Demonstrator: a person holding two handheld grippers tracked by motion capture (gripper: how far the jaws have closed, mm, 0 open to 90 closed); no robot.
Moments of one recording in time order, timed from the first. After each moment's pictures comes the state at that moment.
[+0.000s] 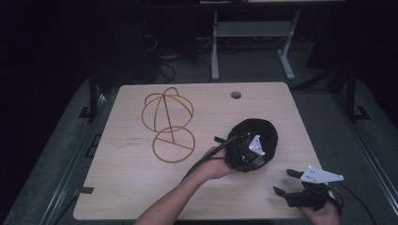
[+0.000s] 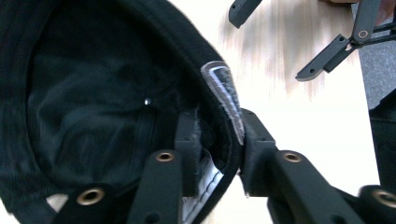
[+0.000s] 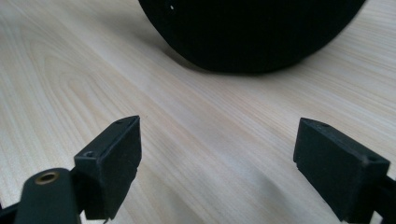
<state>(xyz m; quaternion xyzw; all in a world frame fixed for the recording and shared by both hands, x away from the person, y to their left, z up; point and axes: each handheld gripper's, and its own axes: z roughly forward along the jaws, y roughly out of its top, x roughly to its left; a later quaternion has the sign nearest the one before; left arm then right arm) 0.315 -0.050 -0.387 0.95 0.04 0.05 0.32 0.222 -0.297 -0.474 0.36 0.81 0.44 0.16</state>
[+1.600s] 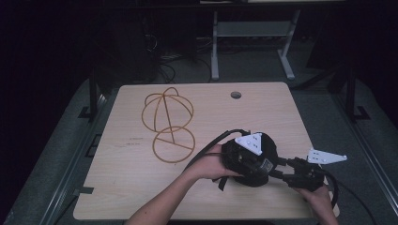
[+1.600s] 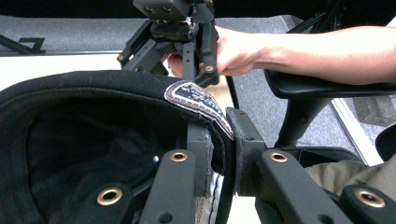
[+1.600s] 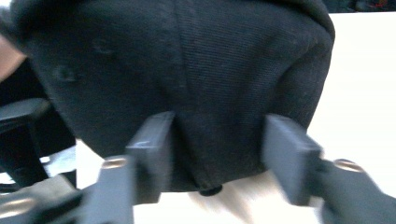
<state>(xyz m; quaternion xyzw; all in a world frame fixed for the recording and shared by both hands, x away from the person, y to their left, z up) 0.291 -0.029 -0.336 0.90 -0.05 -0.07 0.43 0.262 -0.298 -0.454 0.30 0.74 0.60 0.03</state>
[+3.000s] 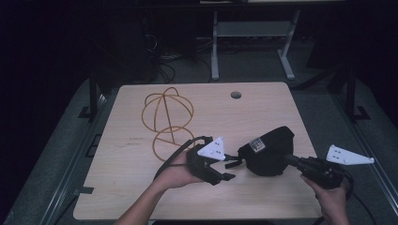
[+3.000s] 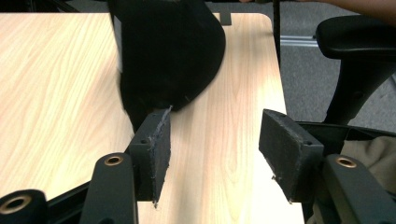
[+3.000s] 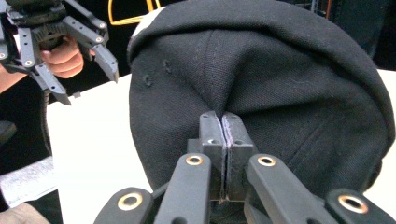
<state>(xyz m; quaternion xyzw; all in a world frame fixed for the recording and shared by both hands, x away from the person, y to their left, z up) 0.278 0.057 -0.349 0.90 0.03 0.03 0.43 0.243 -0.313 -0.403 0.32 0.72 0.60 0.13</state>
